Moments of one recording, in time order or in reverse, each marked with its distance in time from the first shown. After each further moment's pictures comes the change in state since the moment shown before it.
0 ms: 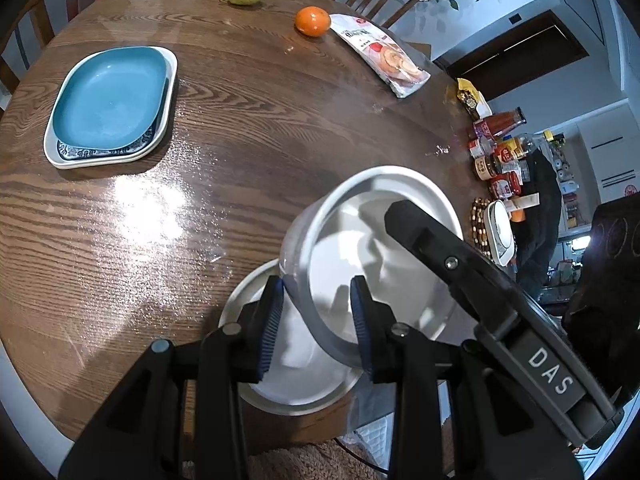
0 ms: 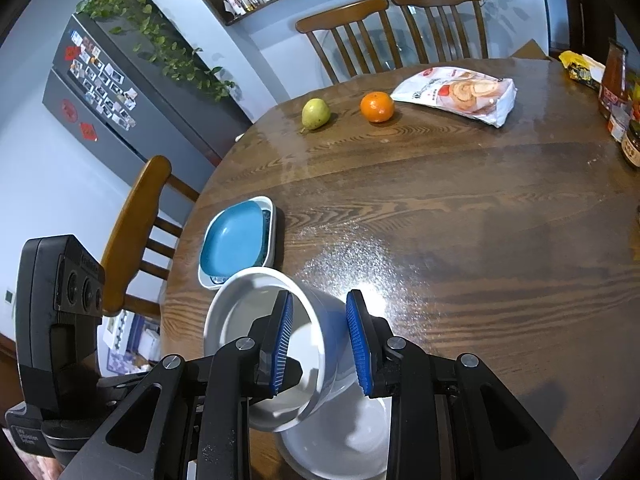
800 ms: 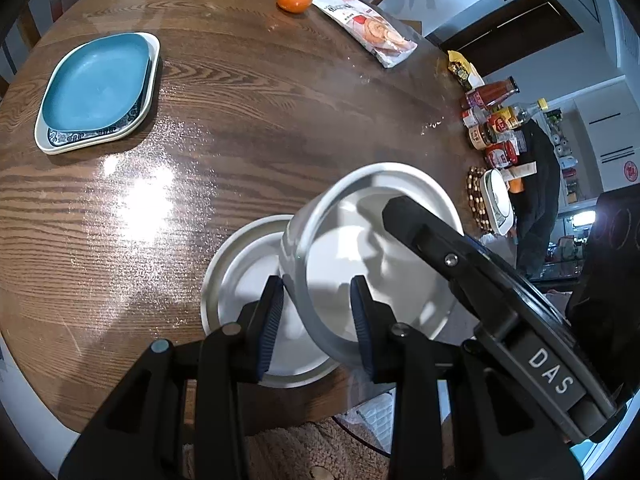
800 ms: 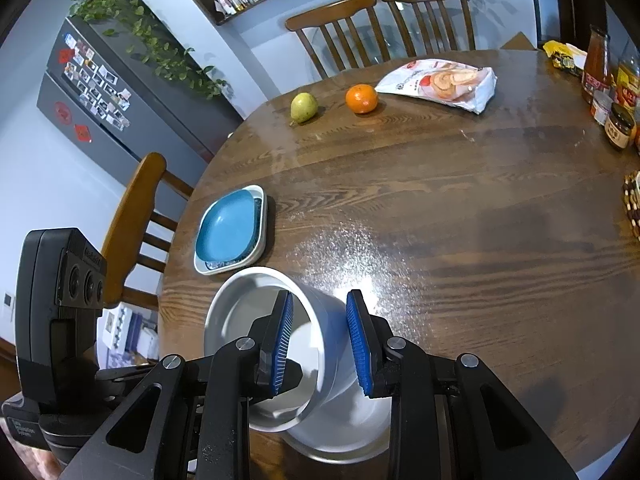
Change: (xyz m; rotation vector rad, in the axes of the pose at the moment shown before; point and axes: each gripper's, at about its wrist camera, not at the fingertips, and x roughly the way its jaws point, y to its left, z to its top) left arm 0.007 -0.011 -0.018 0.052 0.073 0.004; right arm -0.014 -0.008 -0.020 0.021 0.013 -0.017
